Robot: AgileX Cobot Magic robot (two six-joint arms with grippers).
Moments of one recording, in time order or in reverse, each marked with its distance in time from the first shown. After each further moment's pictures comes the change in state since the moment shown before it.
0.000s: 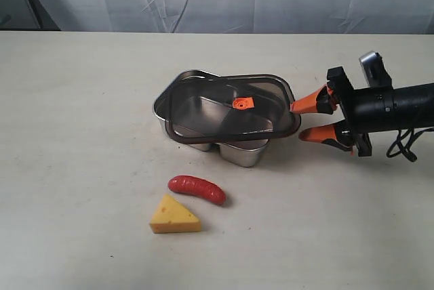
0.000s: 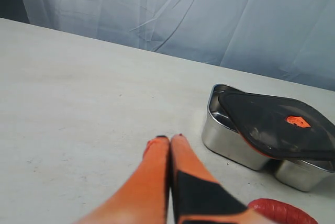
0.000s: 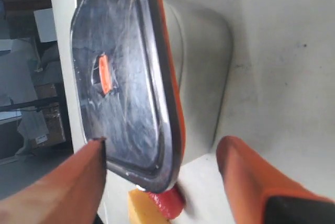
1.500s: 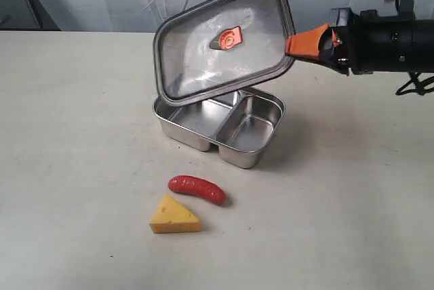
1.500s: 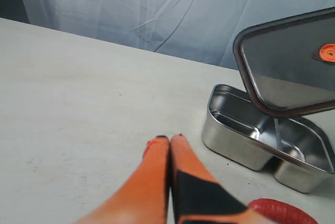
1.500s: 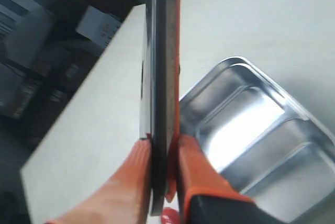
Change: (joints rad) left arm 0.000 0.000 0.000 0.000 0.000 0.000; right arm 0.091 -0.383 -0.004 0.100 -0.034 -0.351
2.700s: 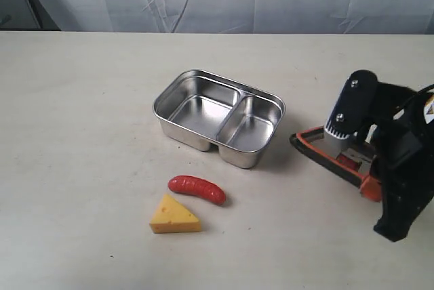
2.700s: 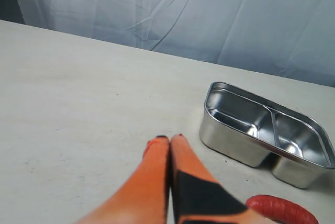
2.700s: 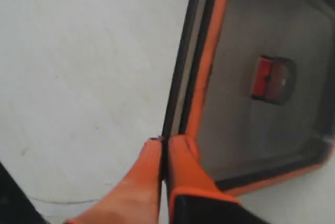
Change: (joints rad) left arm -0.016 0.000 0.000 0.012 0.000 0.000; right arm 0.454 -0.373 0.097 -1.487 -0.017 0.650
